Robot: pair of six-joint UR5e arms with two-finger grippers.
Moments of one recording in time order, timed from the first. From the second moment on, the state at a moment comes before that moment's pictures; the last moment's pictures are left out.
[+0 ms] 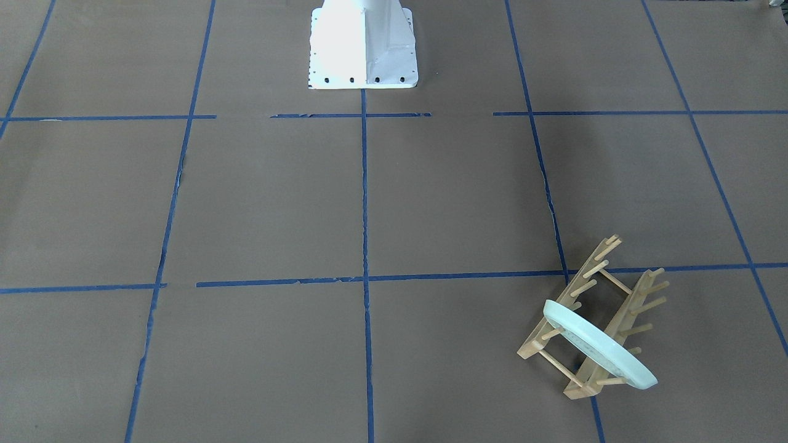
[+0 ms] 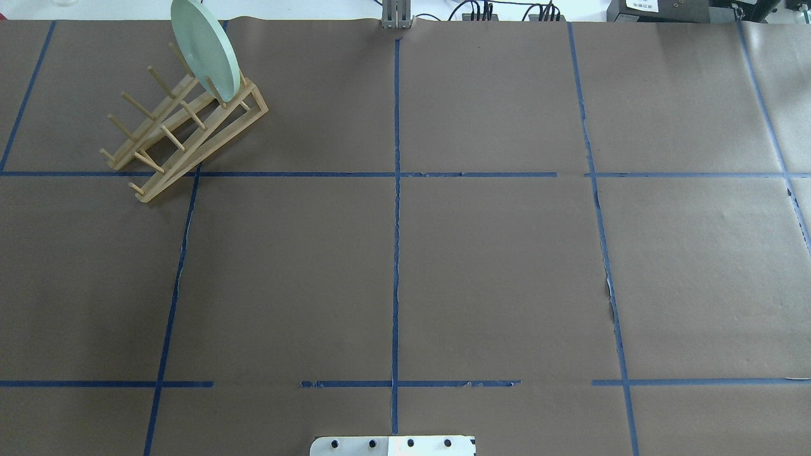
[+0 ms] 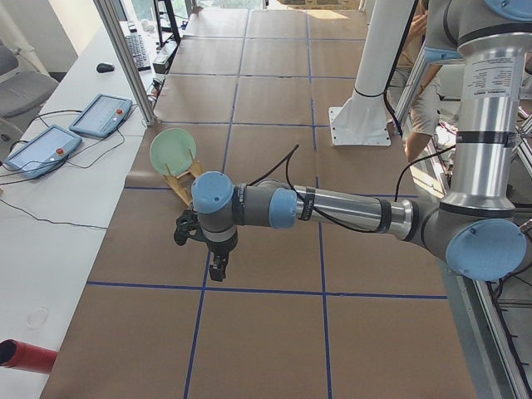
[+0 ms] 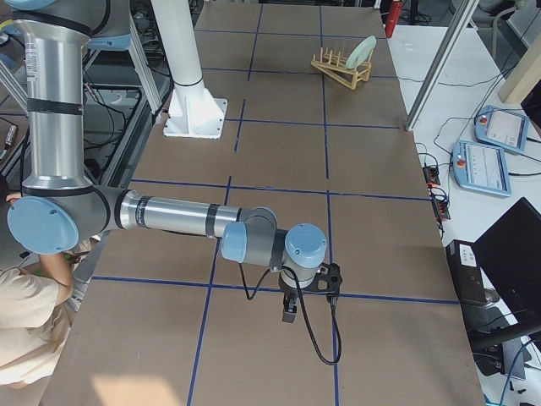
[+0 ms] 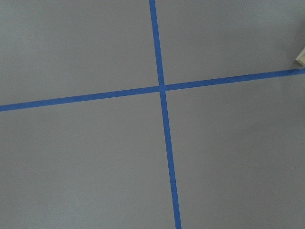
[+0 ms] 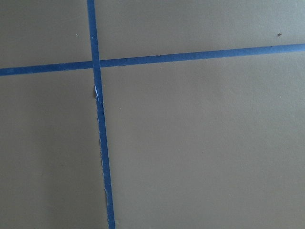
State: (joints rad) left arm -1.58 -1.62 -1.70 -1.49 -2.36 0.11; right arm 1.62 -1.62 1.56 -1.62 2.32 -0.02
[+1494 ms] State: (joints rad) left arm -1.30 -1.92 -1.33 -2.78 -2.32 -1.62; right arm 1.62 -1.62 1.56 -1.62 2.32 -0.02
